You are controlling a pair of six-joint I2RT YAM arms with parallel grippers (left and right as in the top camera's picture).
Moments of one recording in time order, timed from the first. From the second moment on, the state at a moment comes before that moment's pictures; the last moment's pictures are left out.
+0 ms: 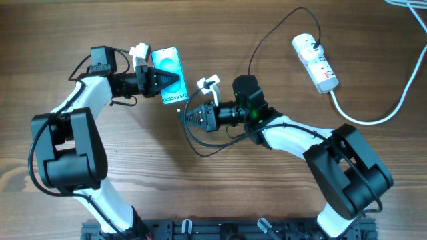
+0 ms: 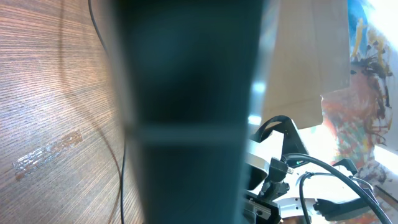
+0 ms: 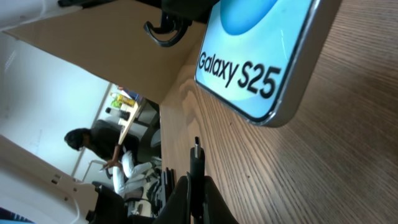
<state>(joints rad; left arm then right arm) 0.13 1.96 1.20 -0.48 1.52 -0.08 0.60 1.85 0.86 0.62 -0.96 0.70</state>
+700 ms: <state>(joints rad) 0.09 1.96 1.20 -0.48 1.52 -0.07 0.60 1.85 0.86 0.63 -0.89 0.78</state>
